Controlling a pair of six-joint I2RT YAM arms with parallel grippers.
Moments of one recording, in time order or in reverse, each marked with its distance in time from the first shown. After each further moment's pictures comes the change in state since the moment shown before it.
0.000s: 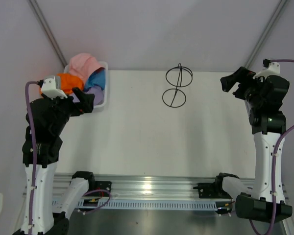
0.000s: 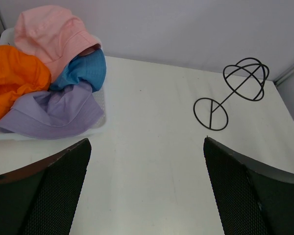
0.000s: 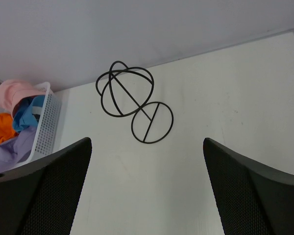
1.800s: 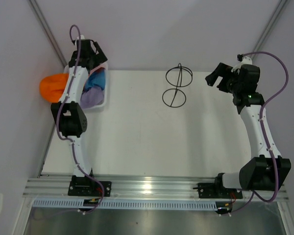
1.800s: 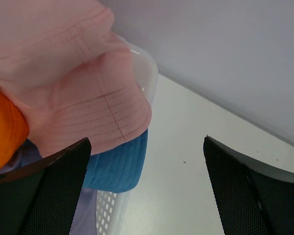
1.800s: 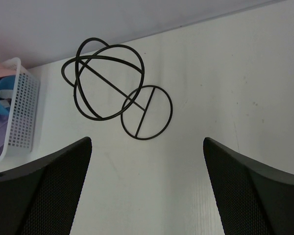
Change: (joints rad) left arm 0.051 1.373 0.878 0.105 -0.221 -0.237; right arm 0.117 0.312 -0.022 0.166 0.047 -0.004
